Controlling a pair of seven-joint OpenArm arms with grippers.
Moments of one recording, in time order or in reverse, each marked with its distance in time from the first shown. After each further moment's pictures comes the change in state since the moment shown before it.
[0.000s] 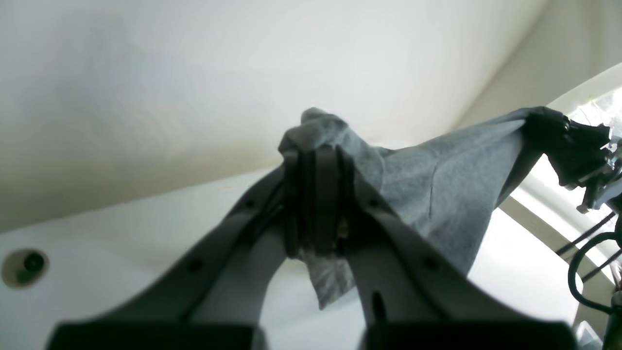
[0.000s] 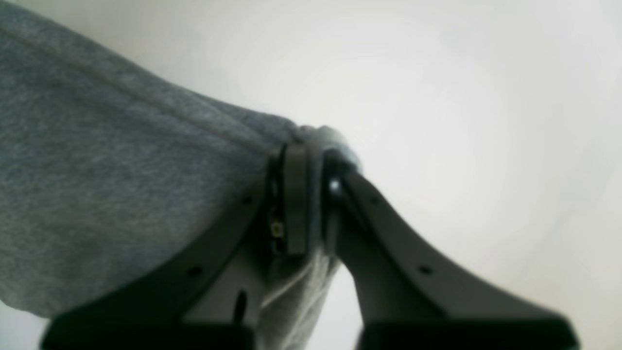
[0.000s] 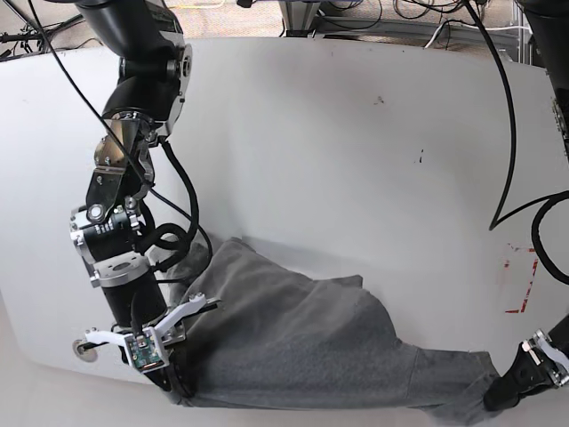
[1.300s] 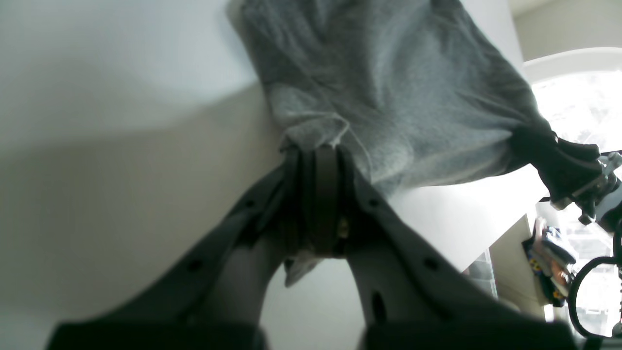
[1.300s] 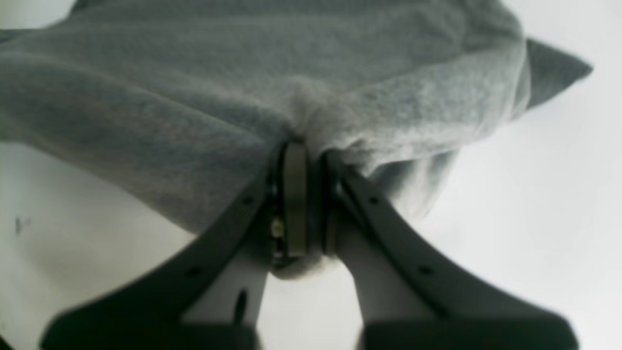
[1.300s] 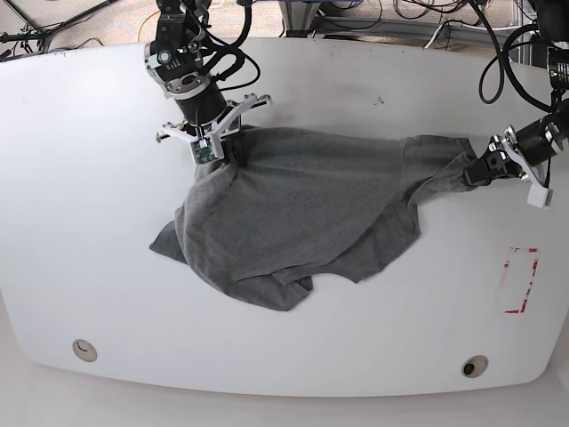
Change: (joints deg) left arm 54.8 2.1 -19.1 10.0 0.9 -1.4 5.9; right arm -48.9 -11.0 0.1 1.9 -0.2 -0.4 6.1
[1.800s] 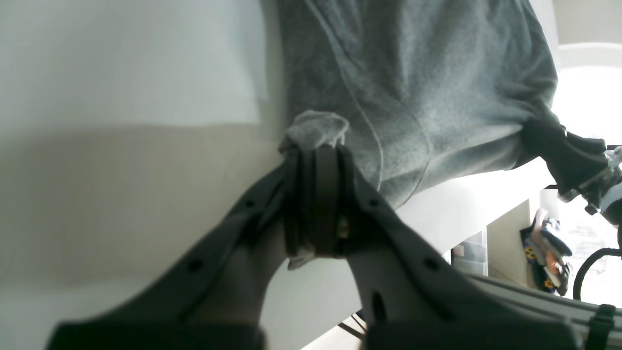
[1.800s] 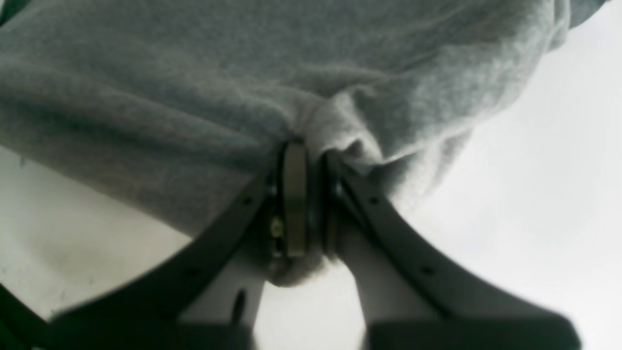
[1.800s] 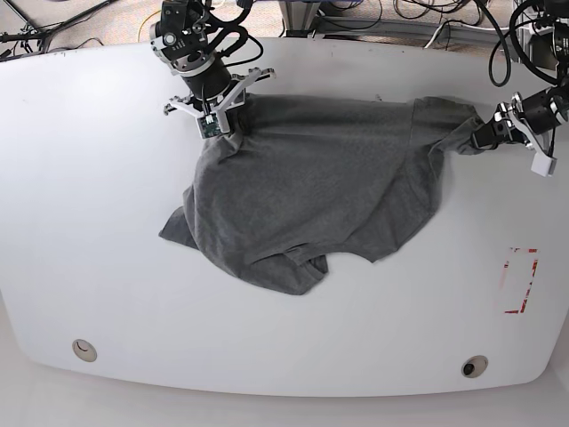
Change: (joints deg) left arm 7.5 -1.2 -2.6 0.0 0.0 0.0 0.7; right arm -4.4 0.0 0.0 -2.3 0.2 0.0 0.2
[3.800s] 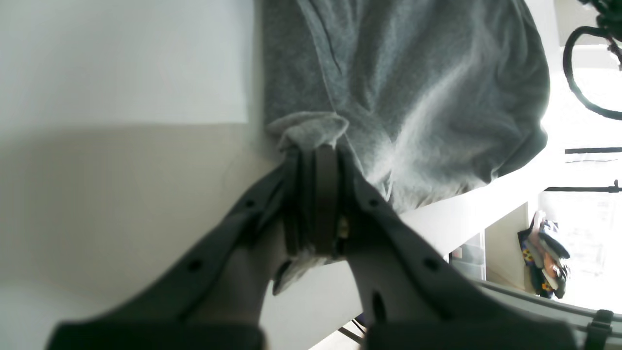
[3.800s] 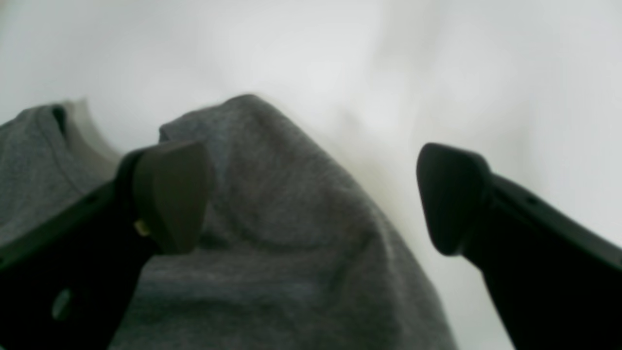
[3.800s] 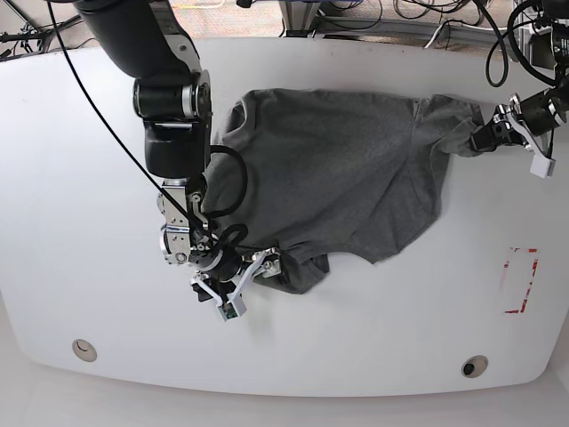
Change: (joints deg) left arm -0.4 0.5 0.0 0.0 0.2 0.4 0.0; right arm 64.2 6.6 -0.3 -71.6 -0.6 5.5 10.2
